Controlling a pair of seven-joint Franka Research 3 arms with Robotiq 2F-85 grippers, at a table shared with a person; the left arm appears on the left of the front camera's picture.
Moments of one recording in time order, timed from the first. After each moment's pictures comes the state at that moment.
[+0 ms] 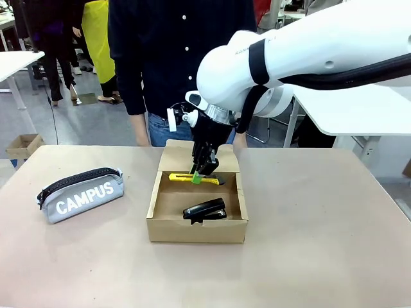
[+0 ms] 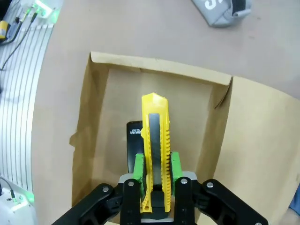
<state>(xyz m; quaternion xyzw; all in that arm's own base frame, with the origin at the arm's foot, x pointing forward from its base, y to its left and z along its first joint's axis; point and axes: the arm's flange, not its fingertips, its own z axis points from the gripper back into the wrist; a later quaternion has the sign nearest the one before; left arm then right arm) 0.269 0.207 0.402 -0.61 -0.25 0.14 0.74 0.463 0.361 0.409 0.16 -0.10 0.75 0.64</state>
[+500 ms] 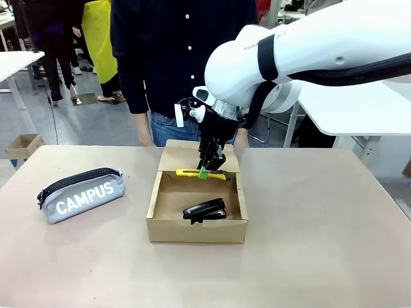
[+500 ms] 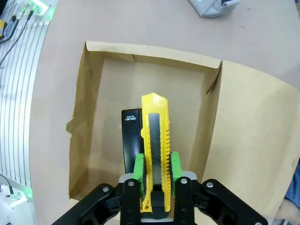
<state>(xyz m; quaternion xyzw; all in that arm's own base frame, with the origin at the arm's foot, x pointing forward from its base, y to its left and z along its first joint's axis) 0.269 0.207 0.402 -0.61 -0.25 0.14 0.74 0.466 0.346 0.419 0.14 -0.10 0.75 0.64</state>
